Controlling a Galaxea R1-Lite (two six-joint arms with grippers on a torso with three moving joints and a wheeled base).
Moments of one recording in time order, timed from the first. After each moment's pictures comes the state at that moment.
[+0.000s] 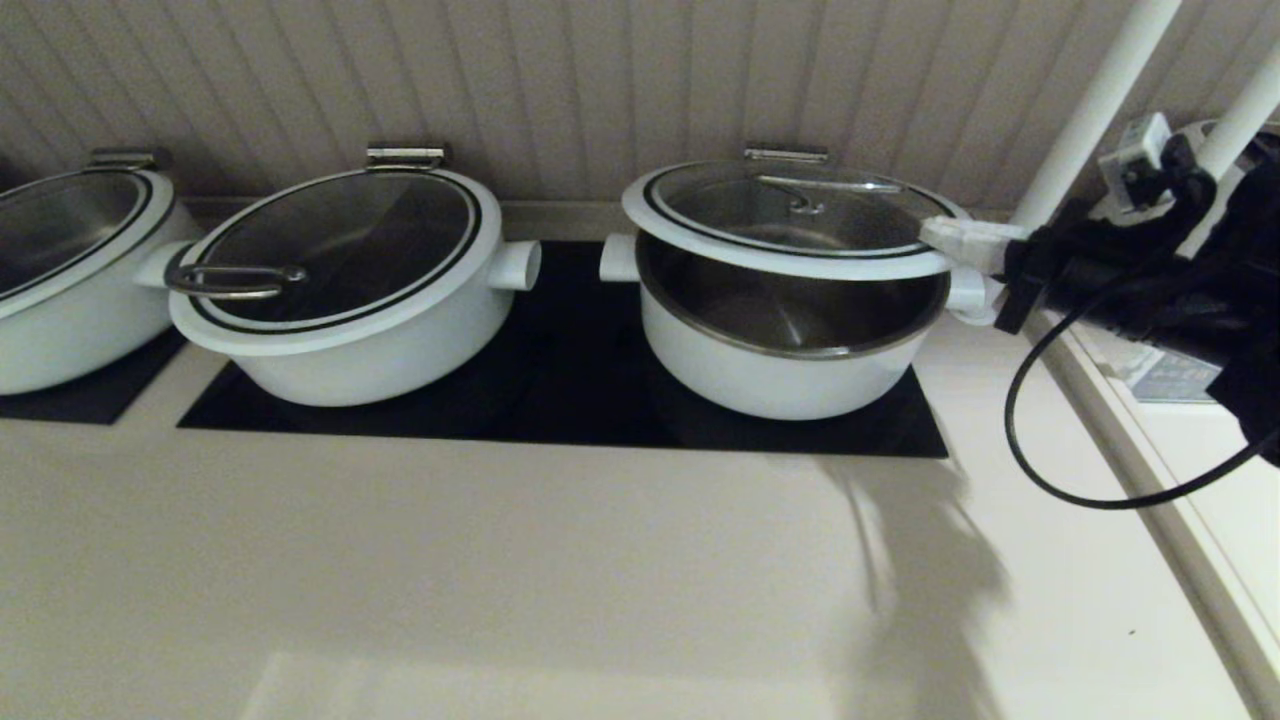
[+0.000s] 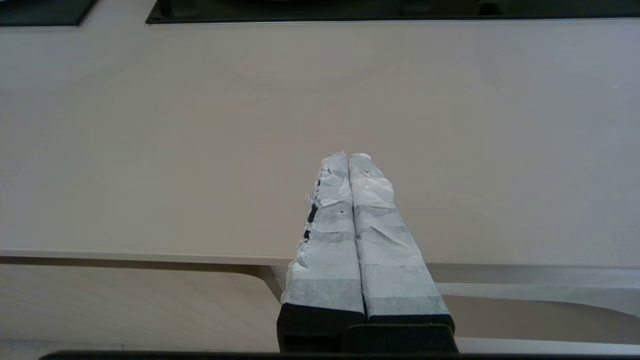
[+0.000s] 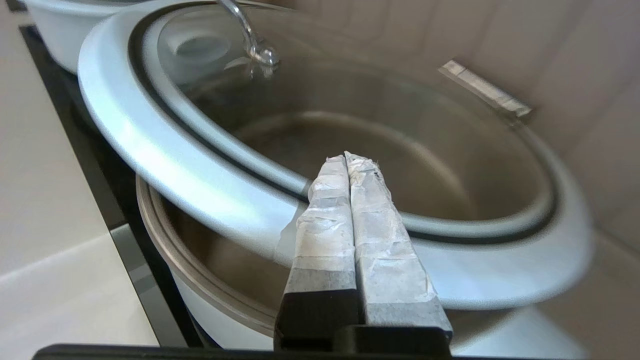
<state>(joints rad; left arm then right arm) 0.01 0.00 0.00 0.00 -0.02 0.02 0.06 1.74 -0.97 -0.98 0.73 -0.22</state>
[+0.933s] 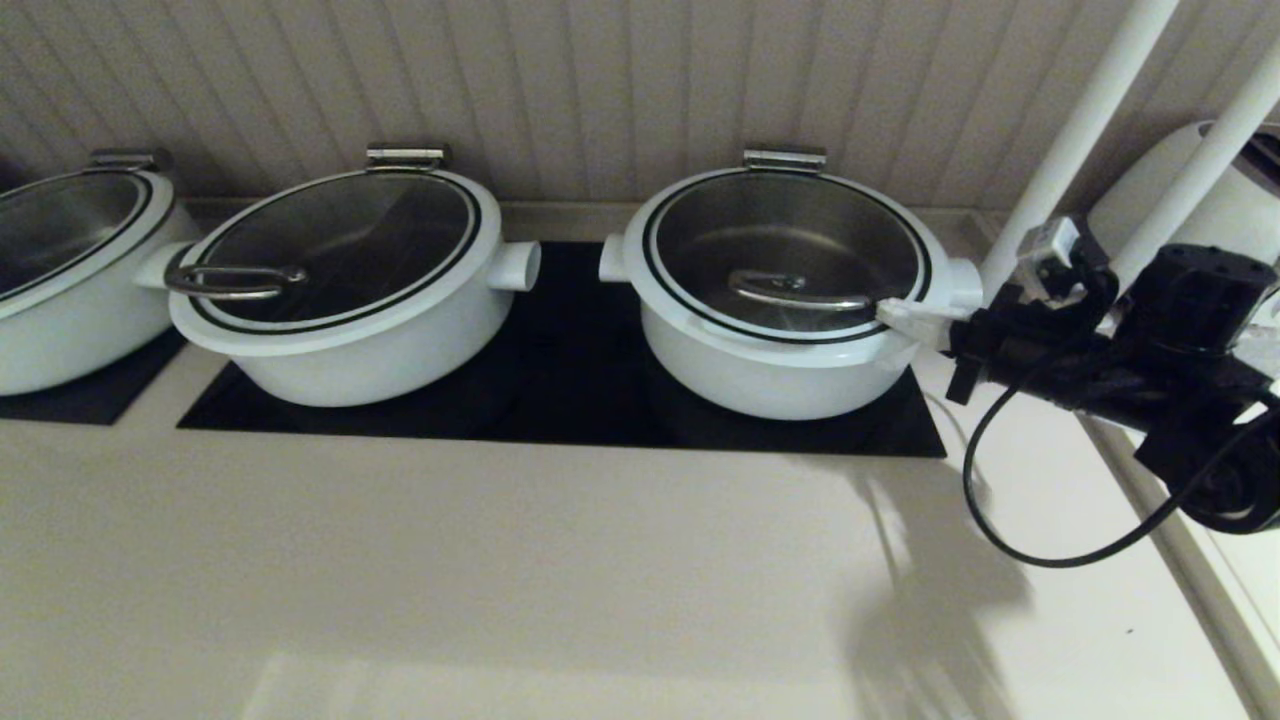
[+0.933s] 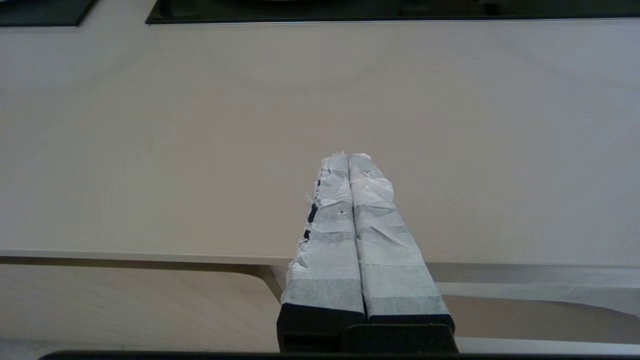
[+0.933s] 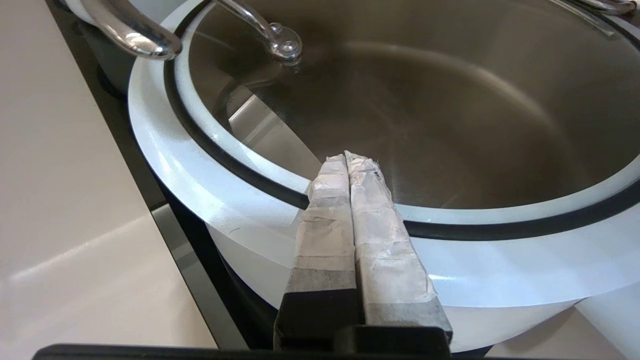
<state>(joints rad) 0.01 0.00 0.00 0.00 -0.02 0.02 0.09 1.85 -0.85 -1.09 0.72 -0.22</state>
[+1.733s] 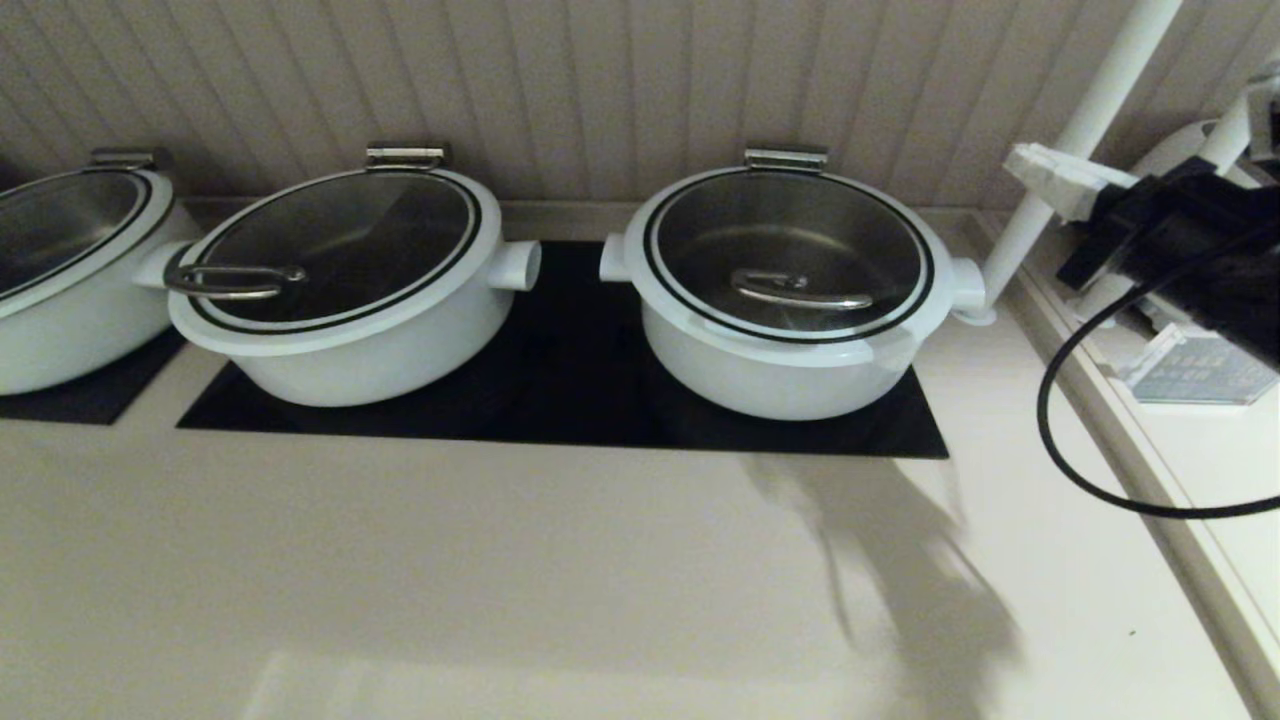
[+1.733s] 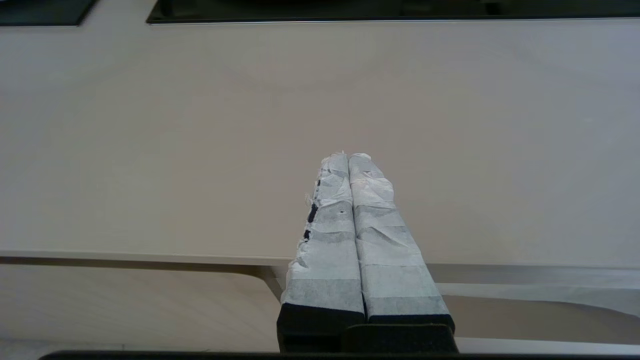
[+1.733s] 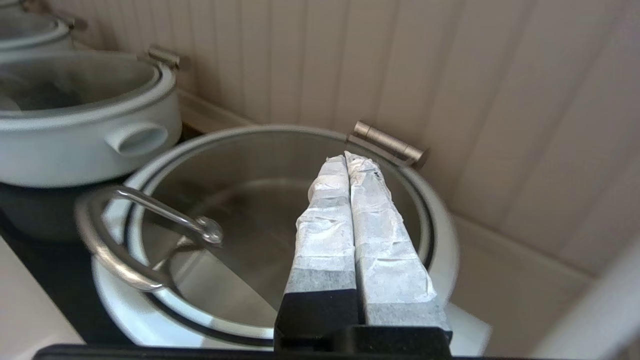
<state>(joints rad) 0.01 0.00 0.00 0.00 -0.02 0.02 0.08 1.57 -0.82 -1.18 0.47 -0.06</state>
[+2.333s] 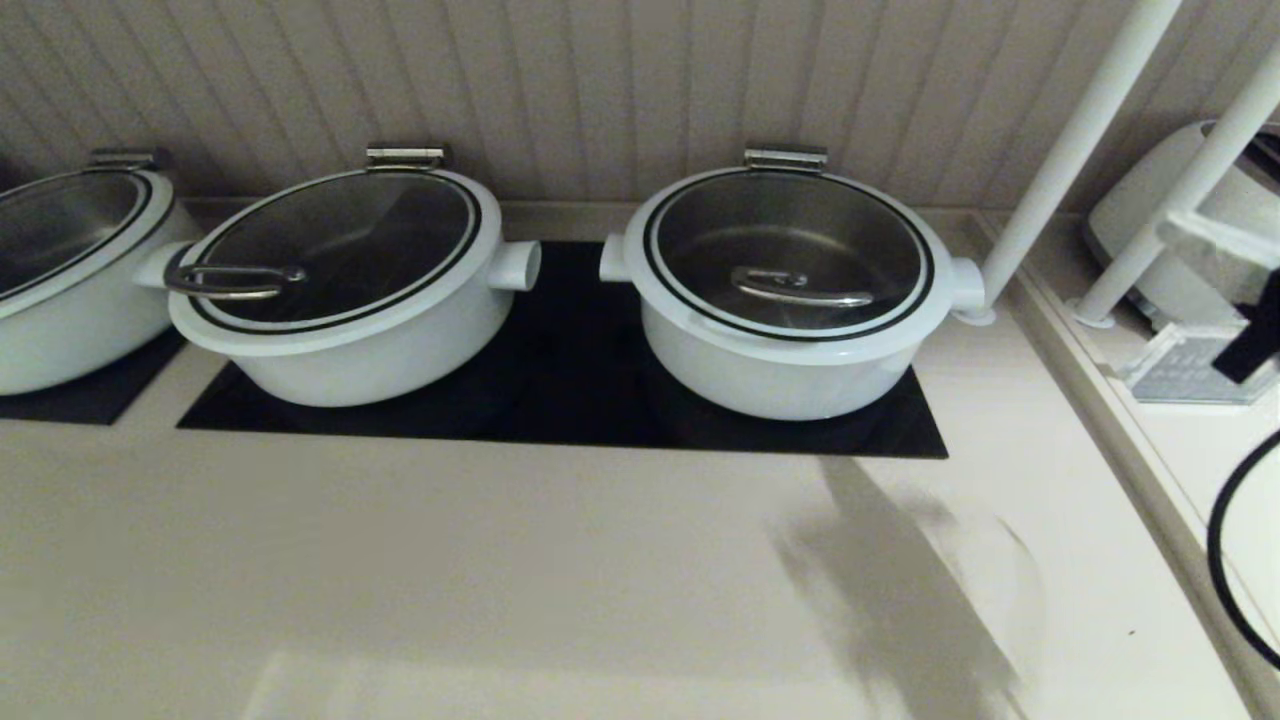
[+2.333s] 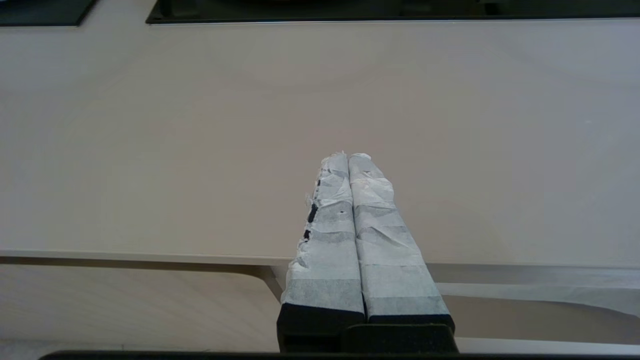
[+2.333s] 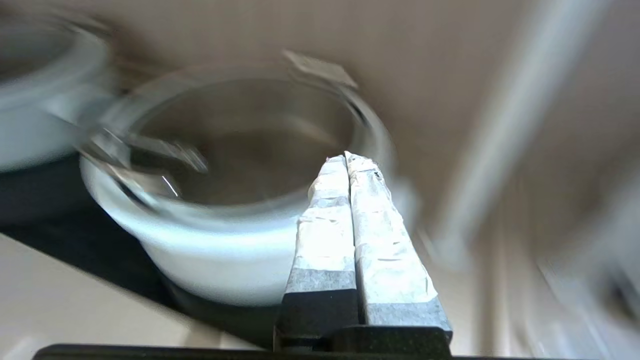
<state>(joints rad) 0.01 0.00 0.00 0.00 -0.02 0.02 0.07 1.19 -0.54 -0.92 0.21 -0.07</state>
